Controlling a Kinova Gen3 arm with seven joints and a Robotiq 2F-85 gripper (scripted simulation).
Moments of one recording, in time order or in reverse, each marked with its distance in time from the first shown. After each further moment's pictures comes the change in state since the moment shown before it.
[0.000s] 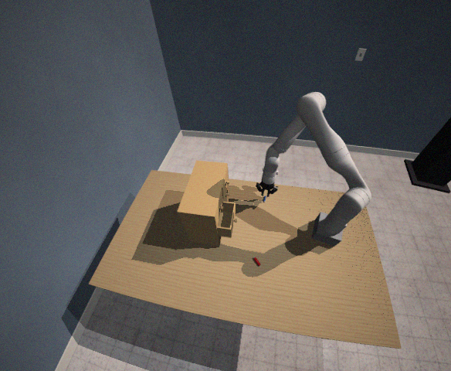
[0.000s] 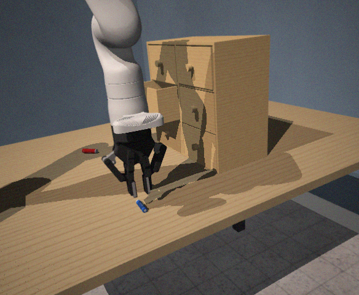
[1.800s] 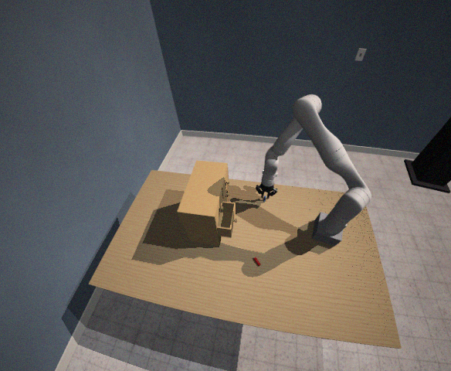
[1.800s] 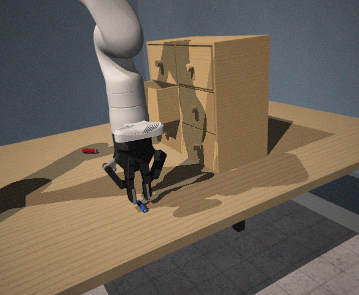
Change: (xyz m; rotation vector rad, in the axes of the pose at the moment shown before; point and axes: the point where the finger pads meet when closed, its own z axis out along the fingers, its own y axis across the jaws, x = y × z) arm -0.004 0.001 0.017 -0.009 -0.007 -0.005
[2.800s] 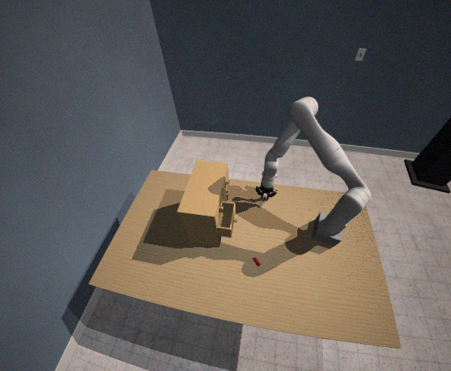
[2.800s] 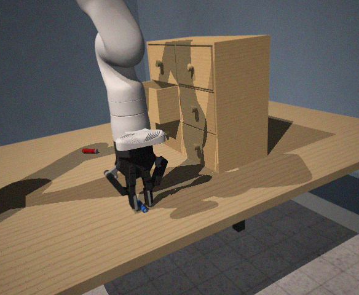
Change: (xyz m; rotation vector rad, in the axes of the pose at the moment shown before) arm 0.001 -0.001 0.015 0.003 0.002 0.002
